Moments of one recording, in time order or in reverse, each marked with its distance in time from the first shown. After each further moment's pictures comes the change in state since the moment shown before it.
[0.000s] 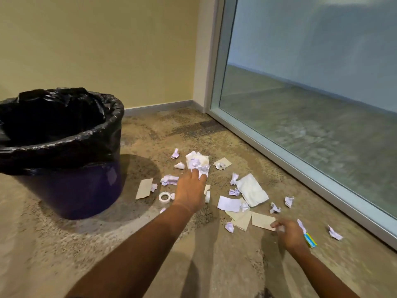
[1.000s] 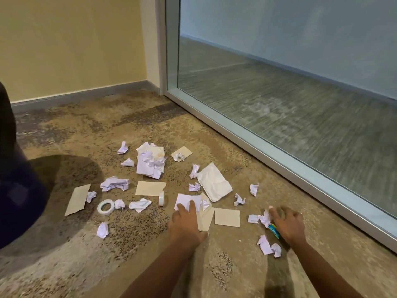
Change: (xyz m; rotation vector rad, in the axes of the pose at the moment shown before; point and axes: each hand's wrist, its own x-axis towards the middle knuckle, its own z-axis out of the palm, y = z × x) left_hand 0.039 0.120 0.102 -0.379 -0.405 -0.093; right_hand 0.047 0.078 -0.037 0.027 0.111 0.398
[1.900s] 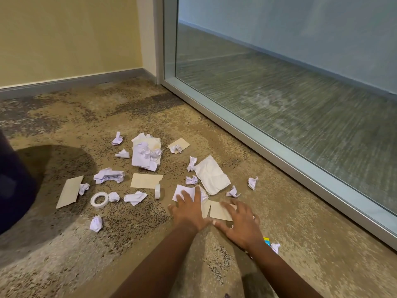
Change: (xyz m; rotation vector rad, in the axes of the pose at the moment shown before) left_hand 0.023 0.015 -0.004 0.107 -0.046 0.055; right_hand -0.058 -0.045 0.058 -0.495 -0.256 -0.498
